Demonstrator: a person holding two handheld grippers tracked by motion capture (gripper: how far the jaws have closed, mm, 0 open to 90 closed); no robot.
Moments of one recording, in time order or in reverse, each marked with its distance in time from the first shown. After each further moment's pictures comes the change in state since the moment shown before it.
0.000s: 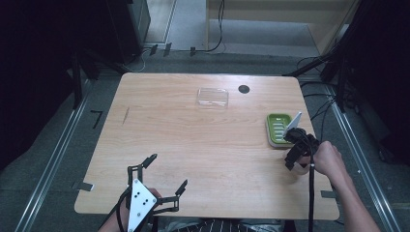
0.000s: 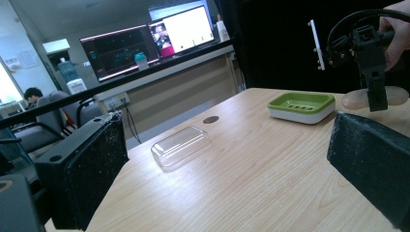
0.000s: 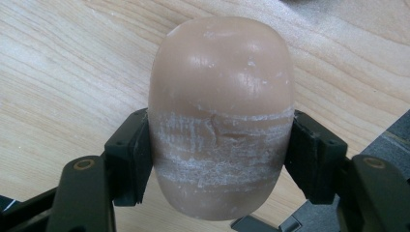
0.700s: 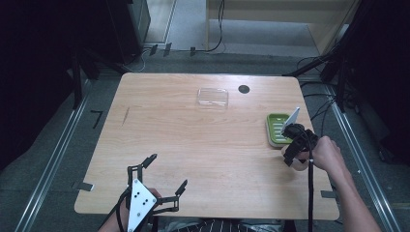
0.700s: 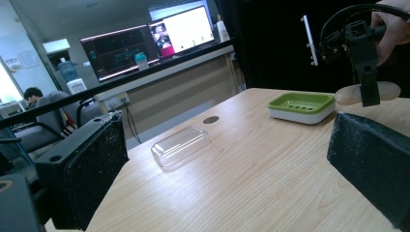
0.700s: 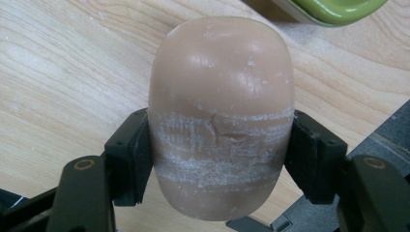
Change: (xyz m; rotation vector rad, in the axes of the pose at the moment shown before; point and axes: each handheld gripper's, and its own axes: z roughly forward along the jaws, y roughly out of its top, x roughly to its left) left arm 0.000 0.000 0.000 -0.003 -0.001 -0.001; right arm 0.001 0.009 -0.012 -0.005 -0.008 -0.023
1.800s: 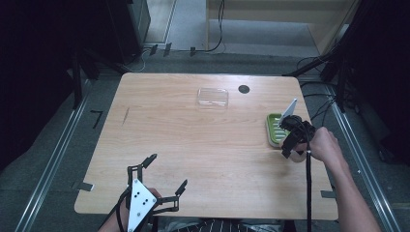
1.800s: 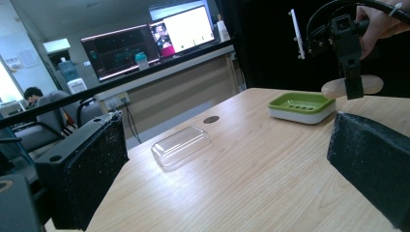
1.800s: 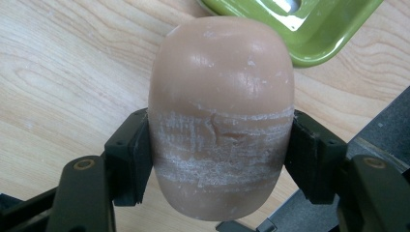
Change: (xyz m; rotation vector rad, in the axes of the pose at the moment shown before) left arm 0.000 0.000 0.000 0.003 0.001 0.002; right arm -0.002 0.018 -0.017 -0.017 -0.016 -0.014
